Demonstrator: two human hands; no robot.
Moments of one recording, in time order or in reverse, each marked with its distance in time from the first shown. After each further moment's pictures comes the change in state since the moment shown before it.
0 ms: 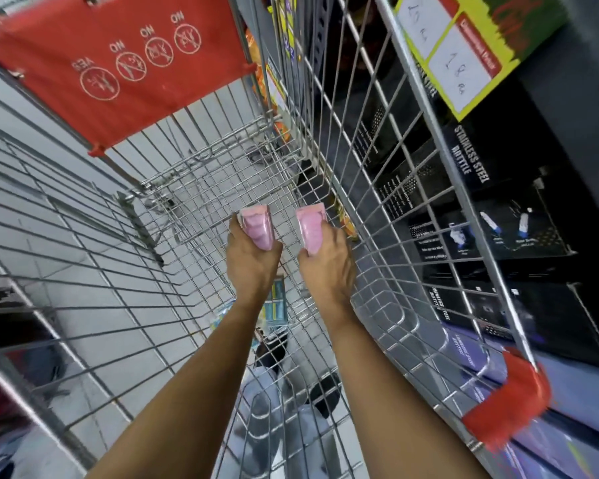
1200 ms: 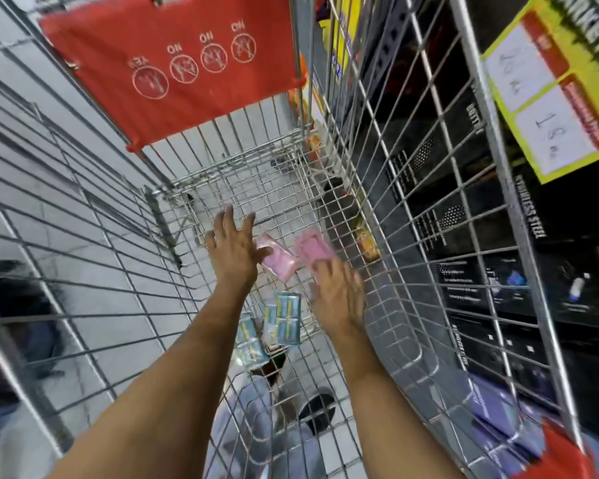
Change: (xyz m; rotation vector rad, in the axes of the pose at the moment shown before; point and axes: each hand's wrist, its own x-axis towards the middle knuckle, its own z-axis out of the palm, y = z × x) left_hand 0.063 -0.030 -0.029 0.676 -0.164 0.135; right_hand -0.003 0.005 0.018 -0.288 -0.113 -0.387
